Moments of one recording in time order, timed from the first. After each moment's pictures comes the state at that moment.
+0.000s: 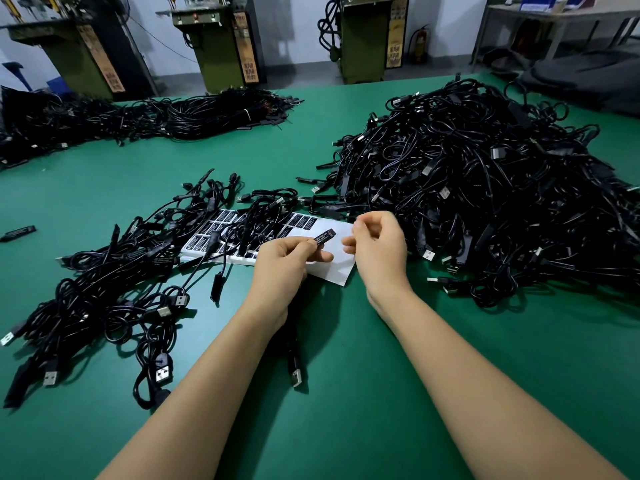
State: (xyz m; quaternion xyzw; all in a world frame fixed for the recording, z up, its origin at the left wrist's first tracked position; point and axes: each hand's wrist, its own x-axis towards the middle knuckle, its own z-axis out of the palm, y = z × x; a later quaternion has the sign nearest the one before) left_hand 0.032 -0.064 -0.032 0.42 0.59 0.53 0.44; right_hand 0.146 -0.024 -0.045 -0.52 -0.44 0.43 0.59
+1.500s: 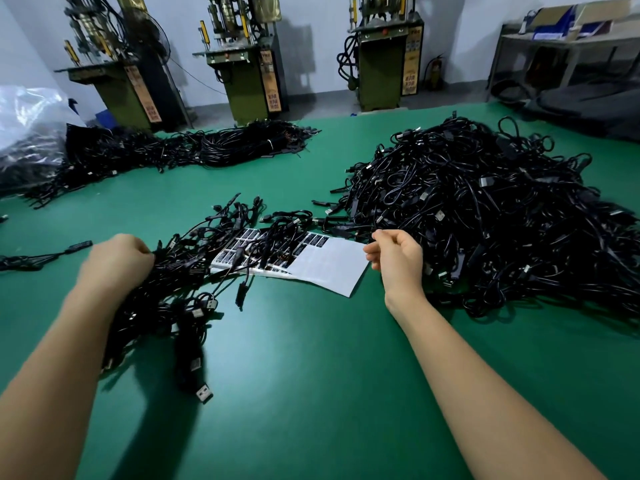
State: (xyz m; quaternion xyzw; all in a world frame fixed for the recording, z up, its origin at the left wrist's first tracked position) left_hand -0.180 -0.092 0.037 0.44 0.89 0.12 0.00; right_hand 0.168 -0.023 -0.037 -0.51 -0.38 0.49 0.60
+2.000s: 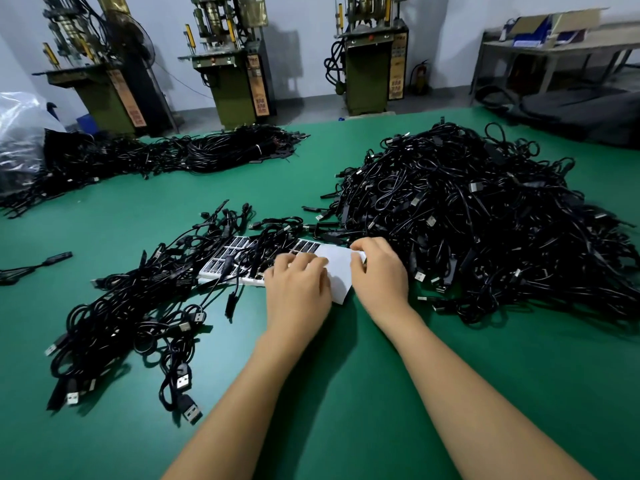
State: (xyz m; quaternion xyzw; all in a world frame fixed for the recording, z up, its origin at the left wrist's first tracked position) left_hand 0.038 -0.076 -0.037 0.68 0.66 0.28 -0.10; right_hand 0.164 -0.024 -0.048 -0.59 -0.69 0.14 0.41
